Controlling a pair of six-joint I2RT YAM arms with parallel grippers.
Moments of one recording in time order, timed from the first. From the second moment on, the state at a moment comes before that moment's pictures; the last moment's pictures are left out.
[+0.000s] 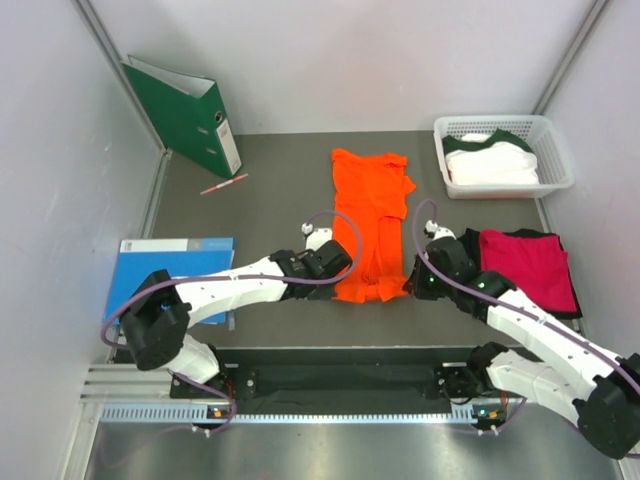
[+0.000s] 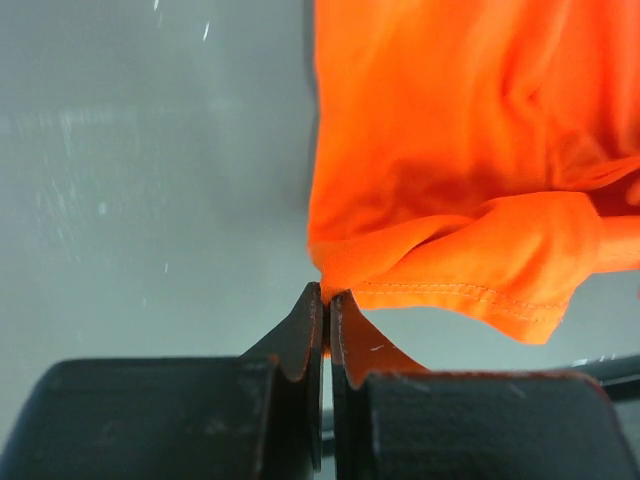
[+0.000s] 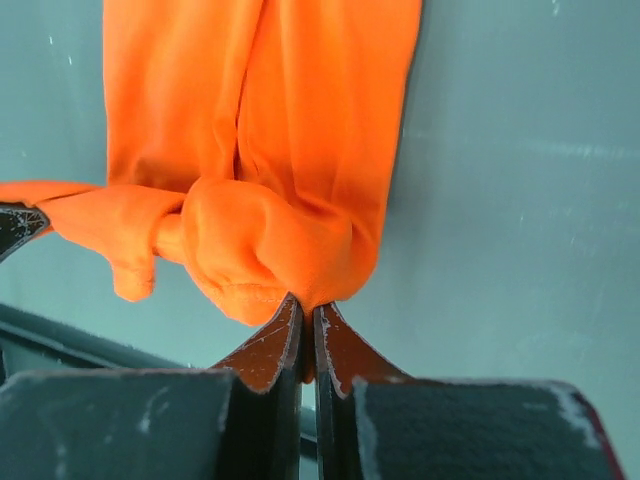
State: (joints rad) left arm -0.99 1.49 0.97 -0.59 -0.31 -0.90; right arm 0.60 0.91 0.59 -0.51 0.03 0.62
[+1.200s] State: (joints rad) left arm -0.68 2.04 1.64 -0.60 -0.18 -0.57; right arm 0.43 1.58 0.99 -0.21 0.05 0.46
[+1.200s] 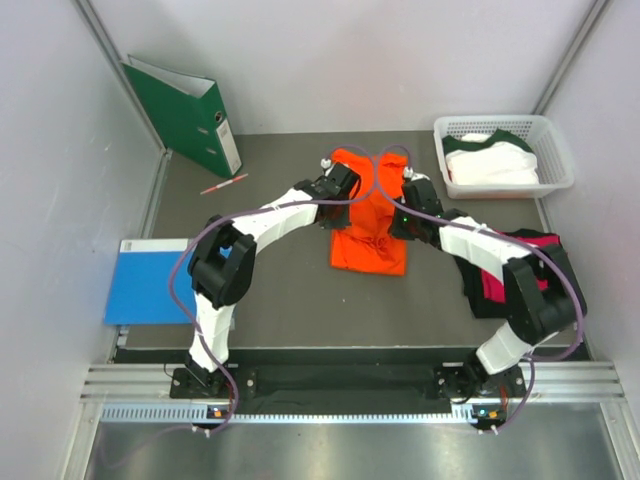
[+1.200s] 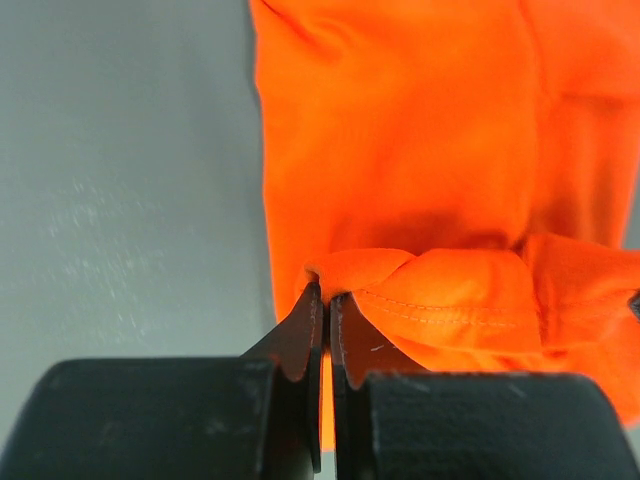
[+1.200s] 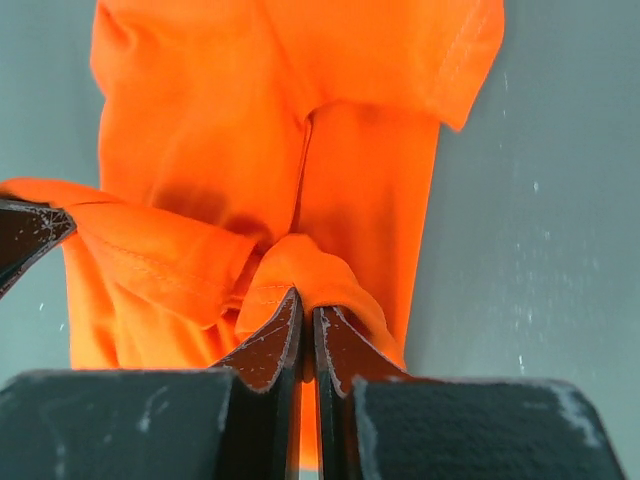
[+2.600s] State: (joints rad) left arm -0.69 1.80 1.25 -0.36 -0.03 -0.63; right arm 0.41 1.81 1.12 -0.09 -0.24 0.43
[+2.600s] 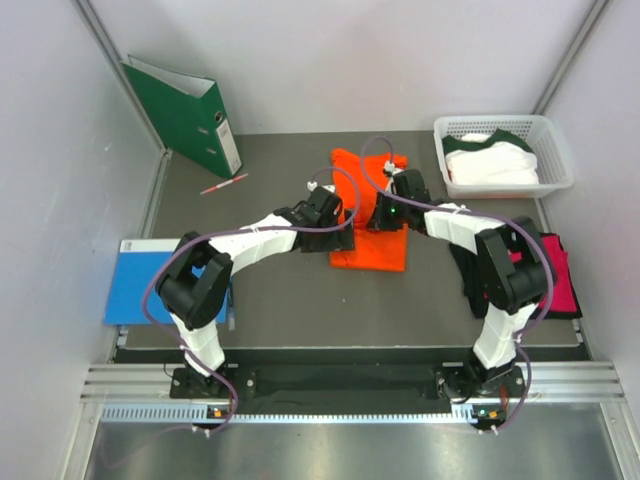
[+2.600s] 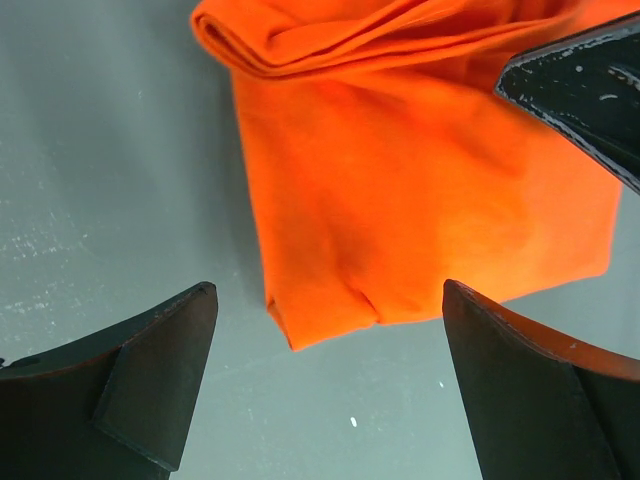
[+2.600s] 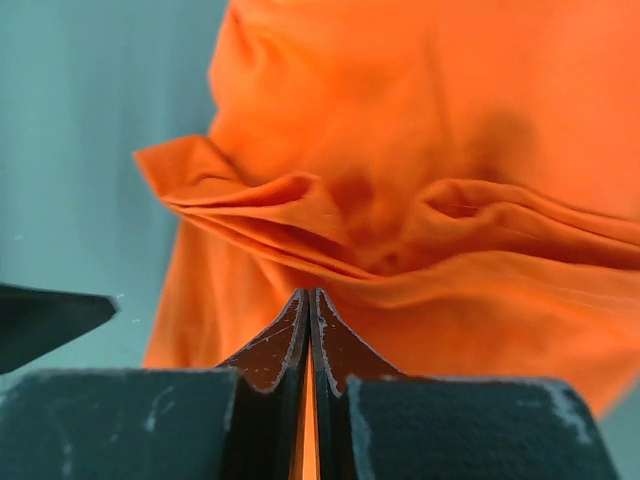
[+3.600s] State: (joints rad) left arm -0.69 1.86 1.21 -0.37 -0.09 -0.65; right arm 0.42 1.95 1.30 -0.05 -0.09 0.44
